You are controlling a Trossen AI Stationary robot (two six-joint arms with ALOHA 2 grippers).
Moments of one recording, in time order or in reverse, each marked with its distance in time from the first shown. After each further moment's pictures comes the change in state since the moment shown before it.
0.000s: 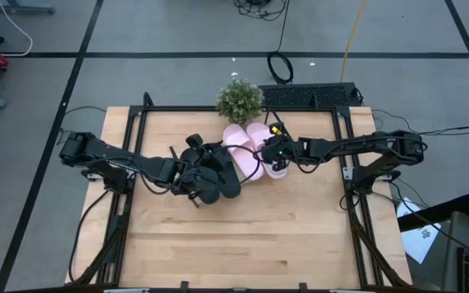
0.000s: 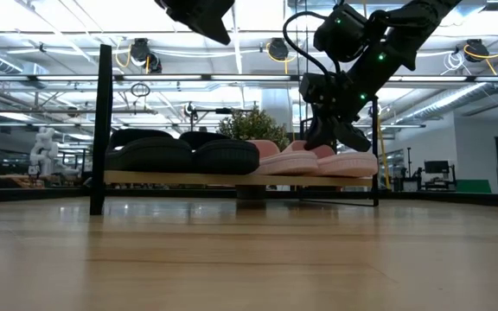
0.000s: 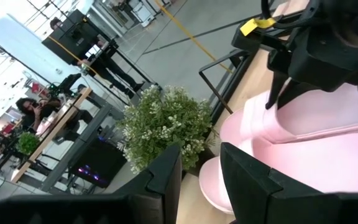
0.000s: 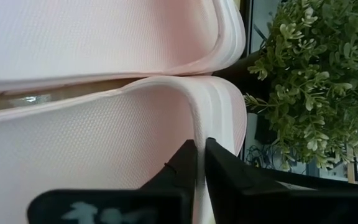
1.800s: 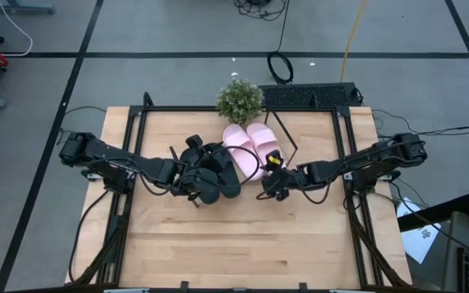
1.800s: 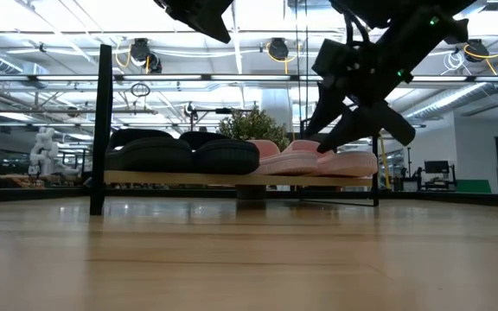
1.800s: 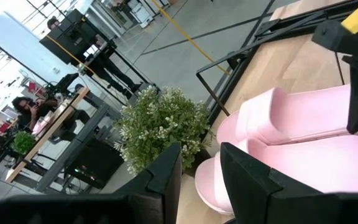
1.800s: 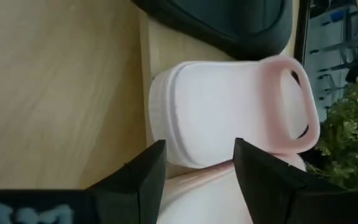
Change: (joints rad) left arm -0.010 0.000 0.000 0.000 -0.001 -0.020; right arm 0.333 -0.006 0.000 -0.098 0.039 0.171
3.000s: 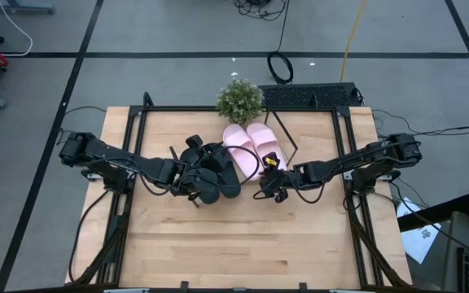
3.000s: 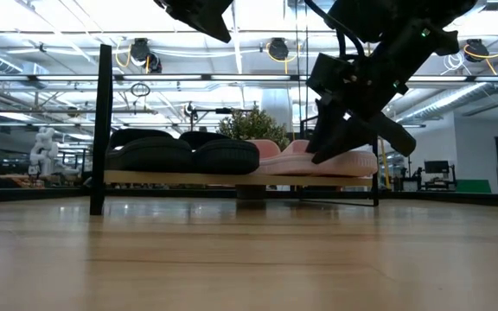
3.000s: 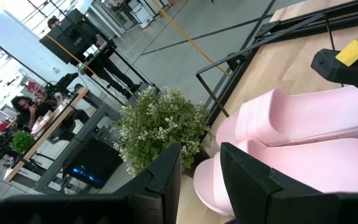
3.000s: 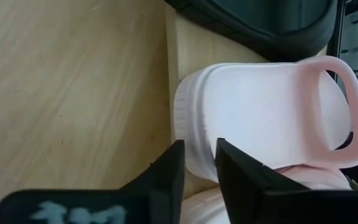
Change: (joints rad) left arm 0.000 0.000 0.000 0.006 0.000 -0.003; right arm -0.021 0.055 0.000 0.024 -0.096 0.009
